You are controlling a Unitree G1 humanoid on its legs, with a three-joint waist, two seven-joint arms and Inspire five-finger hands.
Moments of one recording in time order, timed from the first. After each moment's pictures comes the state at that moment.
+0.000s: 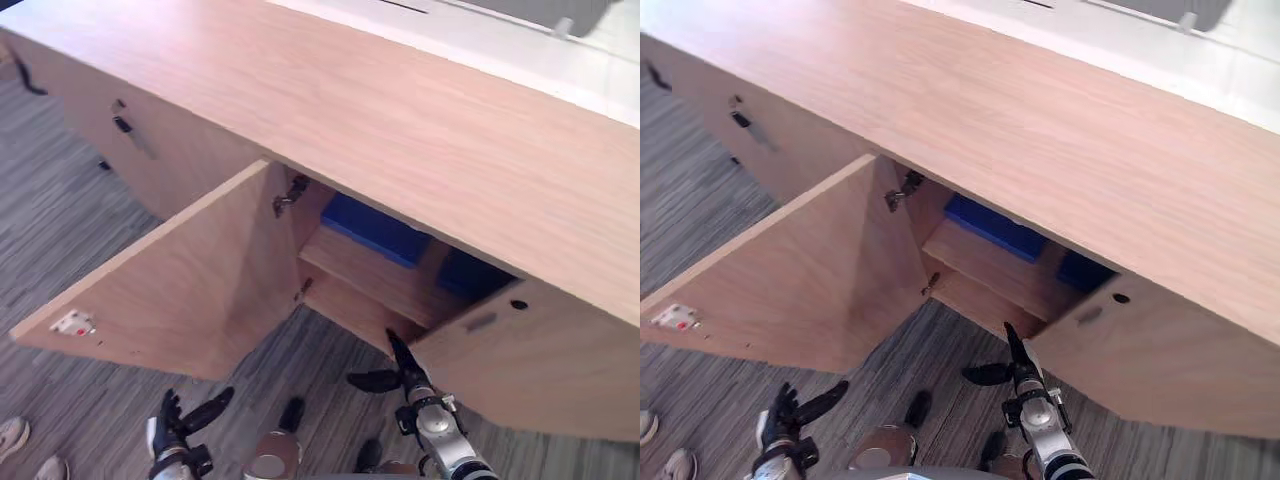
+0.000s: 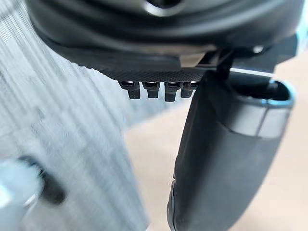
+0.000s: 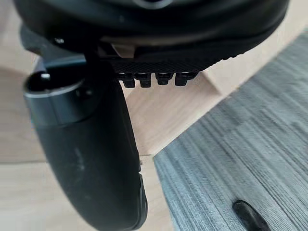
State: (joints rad) left arm 0.20 0.15 0.34 0.66 -0.24 -0.20 0.13; right arm -0.03 -0.11 0.16 0.82 -0.12 -0.17 -0.13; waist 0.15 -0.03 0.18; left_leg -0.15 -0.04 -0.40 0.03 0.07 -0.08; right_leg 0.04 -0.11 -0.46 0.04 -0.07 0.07
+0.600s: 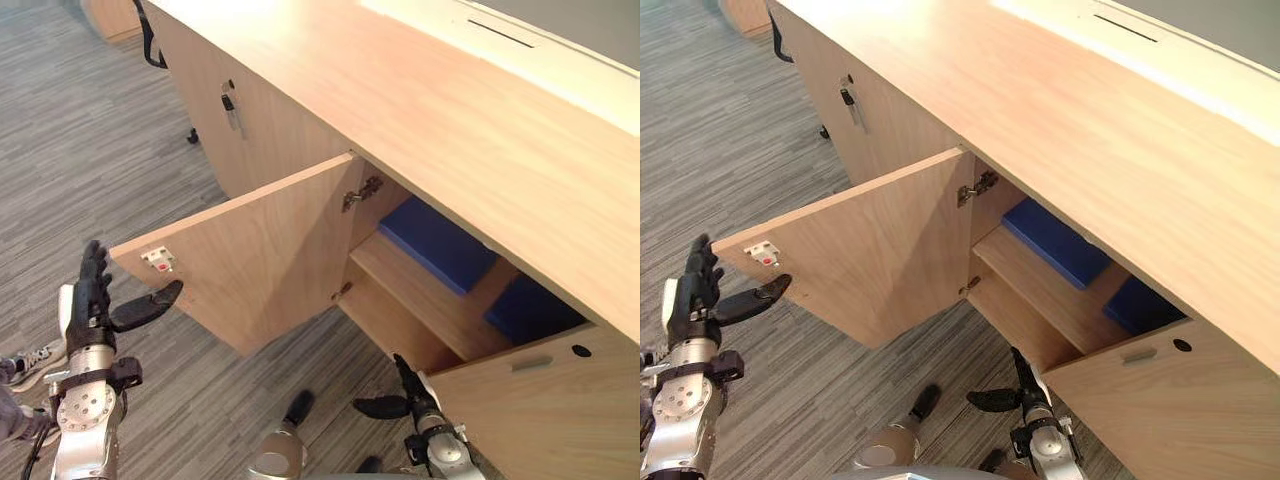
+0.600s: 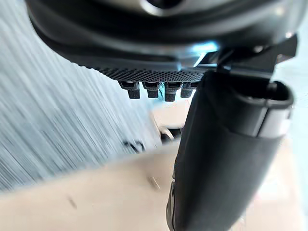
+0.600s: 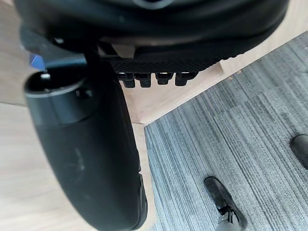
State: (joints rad) left arm 0.16 0.46 0.24 0.18 -0.24 -0.27 0.10; right arm 0.11 -0.12 0.16 0.77 -0.10 -0.18 -0.10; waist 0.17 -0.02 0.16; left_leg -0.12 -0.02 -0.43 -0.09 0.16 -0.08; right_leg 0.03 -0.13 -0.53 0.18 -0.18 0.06
